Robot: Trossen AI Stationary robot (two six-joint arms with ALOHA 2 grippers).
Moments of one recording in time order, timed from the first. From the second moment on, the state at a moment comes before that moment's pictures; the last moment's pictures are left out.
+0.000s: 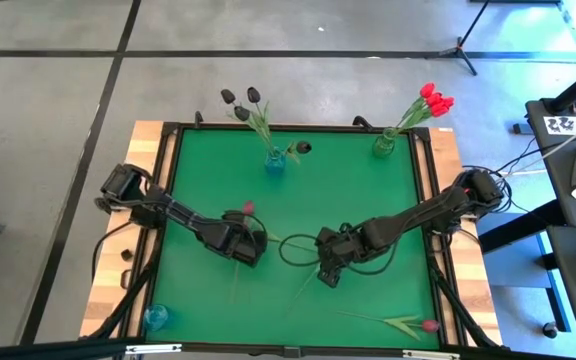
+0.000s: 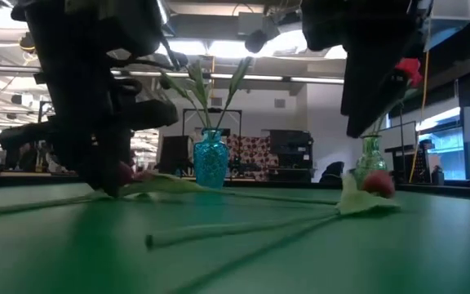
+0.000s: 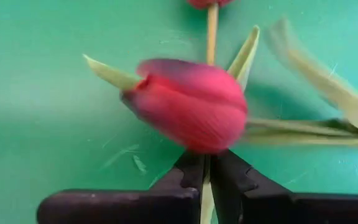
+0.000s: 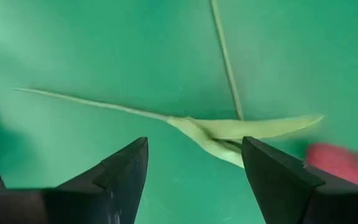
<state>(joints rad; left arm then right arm) -0.34 1.78 0.95 -0.71 -0.40 -1.85 0.39 1.70 1.21 -0.69 0.09 0.88</state>
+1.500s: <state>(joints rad) -0.89 0.97 0.95 -0.16 -0.45 -0.46 0.47 1.56 1.38 -0.60 0.59 1.05</state>
